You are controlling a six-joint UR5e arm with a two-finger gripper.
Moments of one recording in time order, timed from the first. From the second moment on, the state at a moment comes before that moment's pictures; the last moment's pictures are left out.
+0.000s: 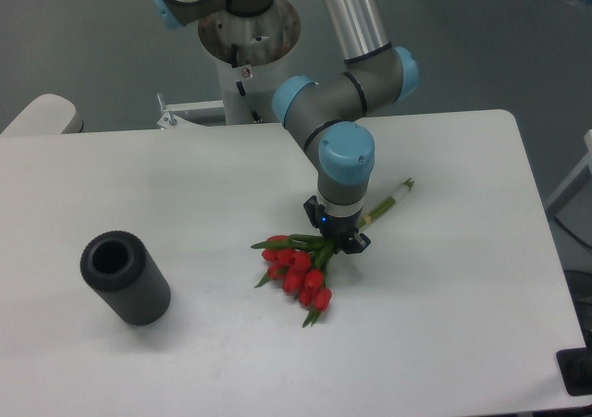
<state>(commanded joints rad) 2.53 -1.96 -1.86 -0.80 1.55 1.31</state>
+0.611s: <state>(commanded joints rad) 2.48 -1.90 -1.62 -0.85 1.28 1.28</state>
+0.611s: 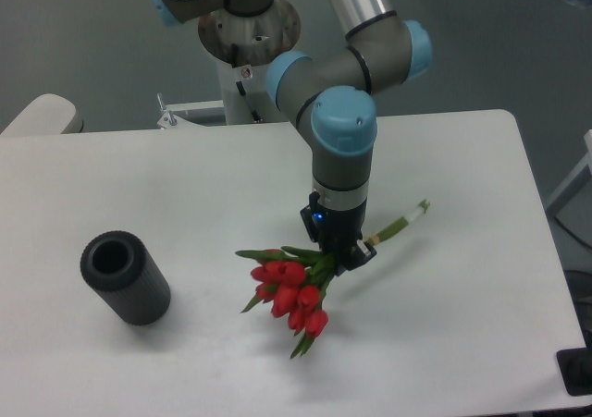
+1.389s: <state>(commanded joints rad) 2.49 -1.89 -1.52 -0.85 0.87 0.98</state>
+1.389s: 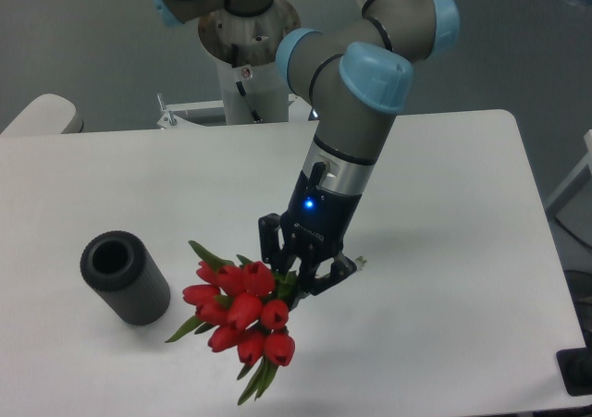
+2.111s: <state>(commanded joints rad) 2.49 -1.87 -1.53 -0.85 0.80 0.98</state>
